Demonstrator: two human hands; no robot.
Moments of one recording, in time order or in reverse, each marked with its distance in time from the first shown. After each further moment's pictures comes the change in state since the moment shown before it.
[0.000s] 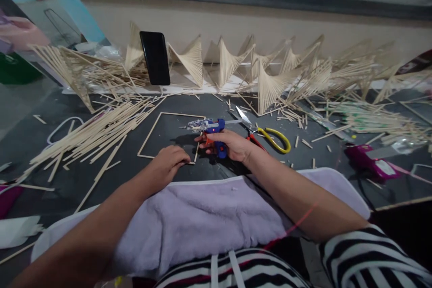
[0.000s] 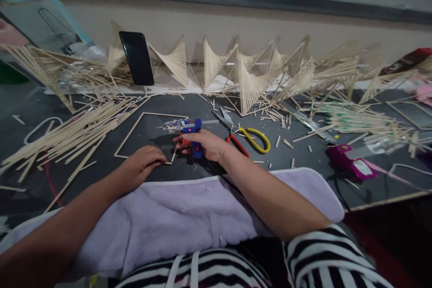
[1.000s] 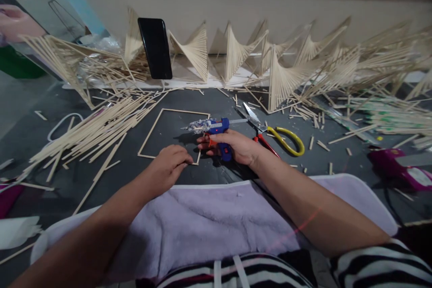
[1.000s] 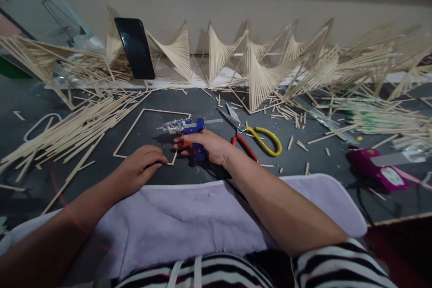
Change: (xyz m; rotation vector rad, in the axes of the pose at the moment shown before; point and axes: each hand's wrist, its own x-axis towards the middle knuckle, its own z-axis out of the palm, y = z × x) left_hand -0.001 0.003 0.002 0.000 0.020 -0.075; right_hand 0.002 0.000 0.001 0.077 0.017 0.043
